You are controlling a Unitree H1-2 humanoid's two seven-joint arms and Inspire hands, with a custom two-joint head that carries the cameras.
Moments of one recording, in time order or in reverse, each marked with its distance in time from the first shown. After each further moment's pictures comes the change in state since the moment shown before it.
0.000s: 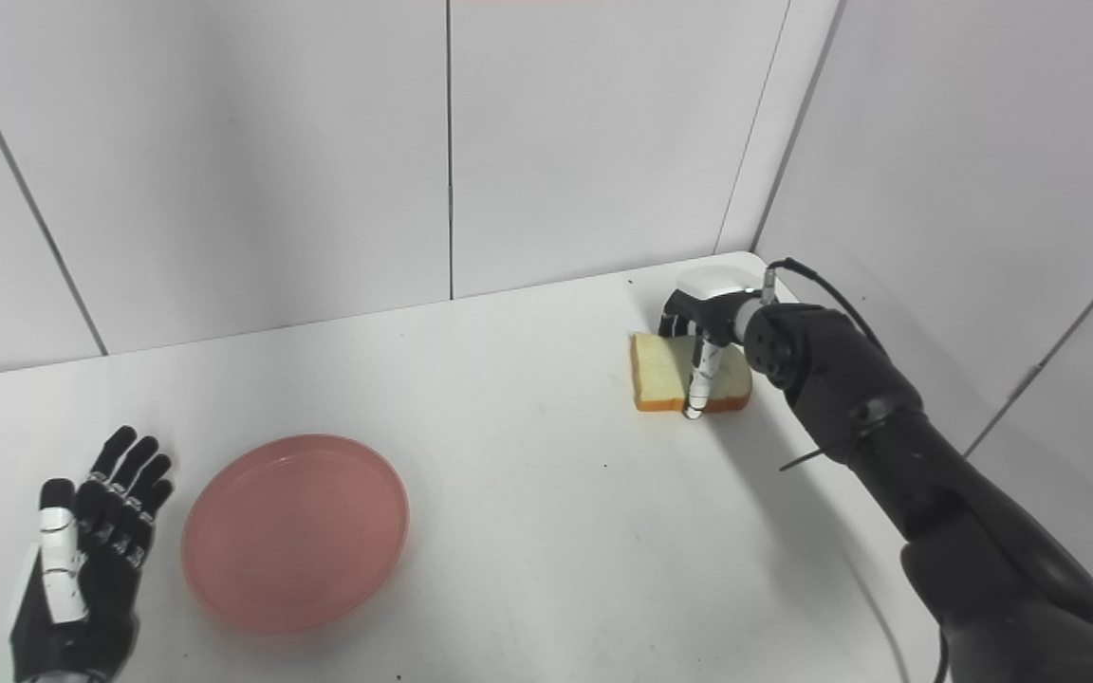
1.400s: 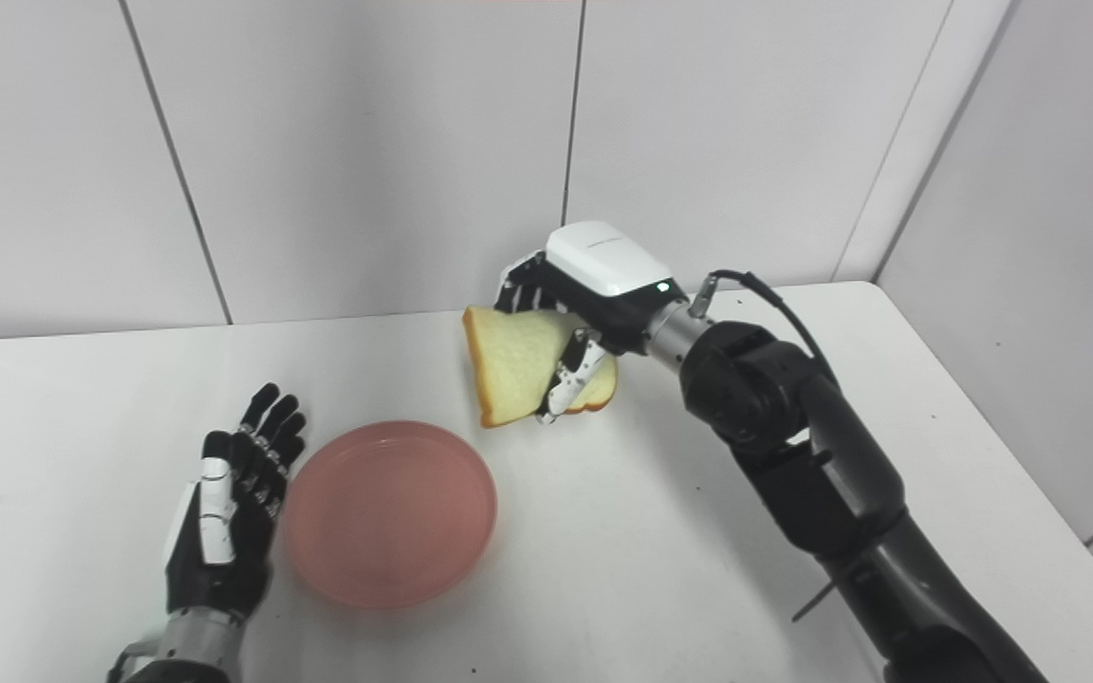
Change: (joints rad) left arm -0.016 -0.058 -0.041 0.044 0.047 -0.084 0.027; right arm 0.012 0.309 -0.037 -0.675 0.091 -0.039 0.096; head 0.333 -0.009
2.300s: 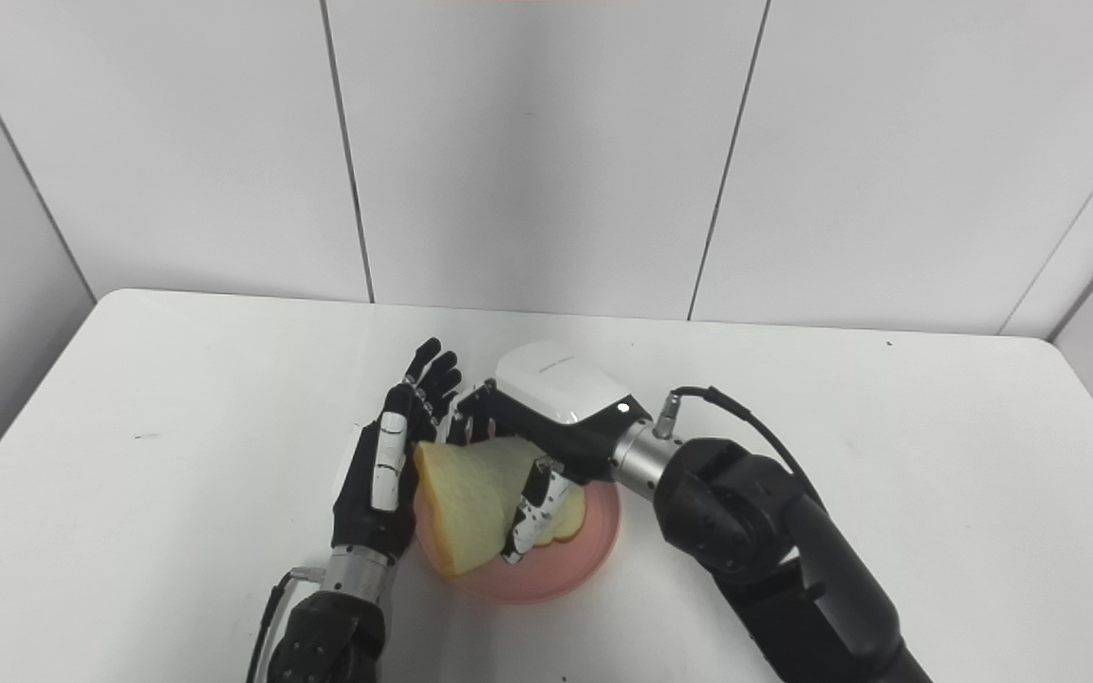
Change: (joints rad) left arm -0.074 -0.064 -0.019 0.130 0.131 -0.158 0.112; right arm 0.040 0.165 0.188 0.003 -0.045 -0.061 0.083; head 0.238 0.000
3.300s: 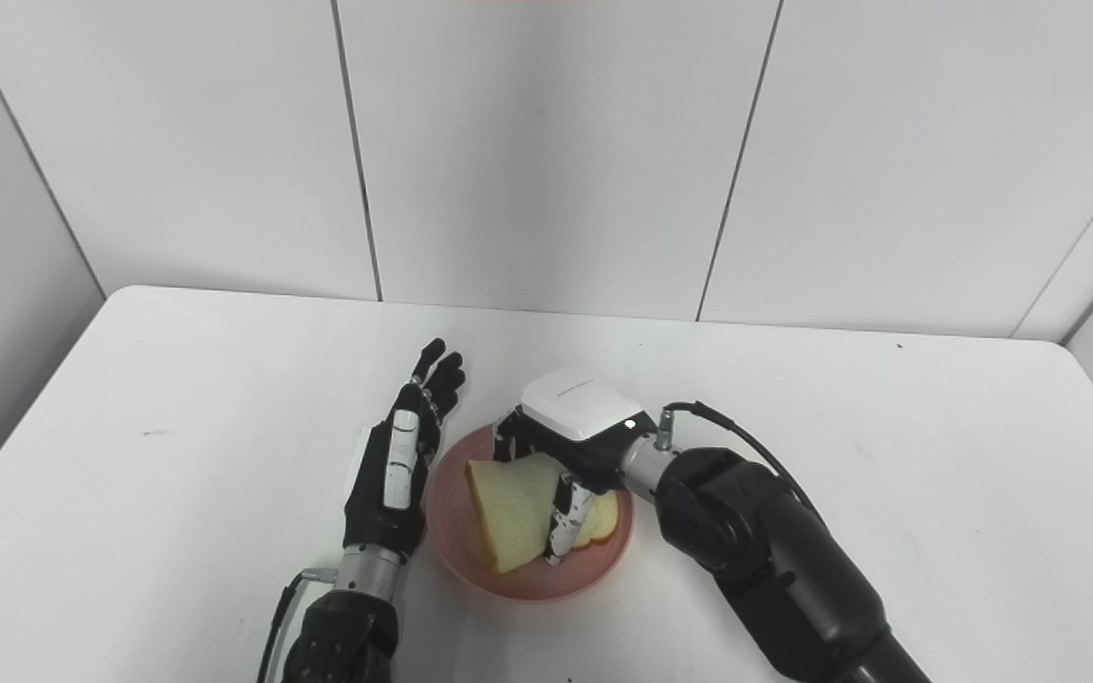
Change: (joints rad) left arm 0.003 -0.011 -0.005 -0.010 0.040 0.016 0.052; right arm -0.027 0.002 0.033 0.189 -0.150 -0.051 -0.073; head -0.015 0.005
